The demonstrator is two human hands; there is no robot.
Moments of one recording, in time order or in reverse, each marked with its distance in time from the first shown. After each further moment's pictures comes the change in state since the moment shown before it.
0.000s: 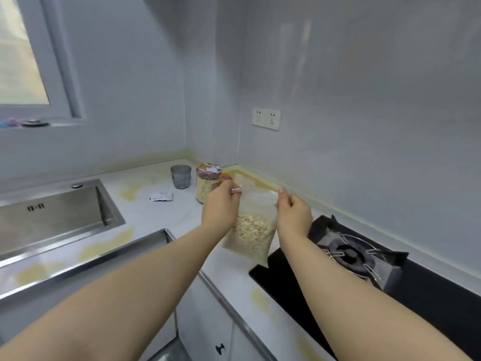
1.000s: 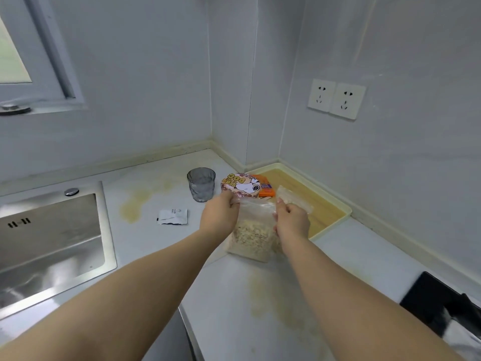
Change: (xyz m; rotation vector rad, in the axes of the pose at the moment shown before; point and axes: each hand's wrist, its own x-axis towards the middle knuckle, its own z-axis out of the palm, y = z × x) left_hand 0.247 -0.154 0.055 0.240 -0.113 -0.235; right_hand 0.199 0.074 0.253 -0.046 -0.237 0.267
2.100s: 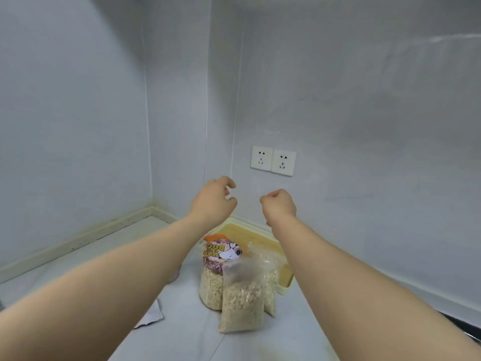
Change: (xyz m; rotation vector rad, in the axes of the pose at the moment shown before) left_hand 0.108 0.055 -0.114 -0.163 -0.145 0.582; right_hand -0.013 -0.170 0.012 -0.035 0.295 -0.033
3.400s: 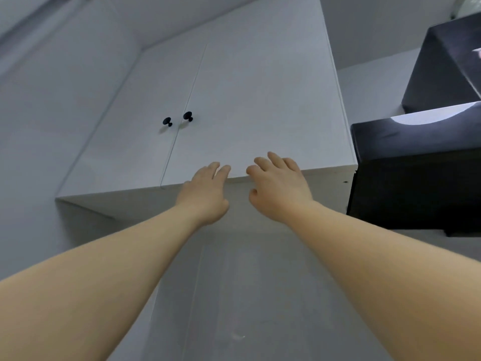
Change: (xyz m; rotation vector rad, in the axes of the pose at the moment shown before) left_hand 0.151 0.262 -0.232 0.400 0.644 0.547; right_hand -0.006 -0.354 -0.181 -1.142 0.812 -1.236
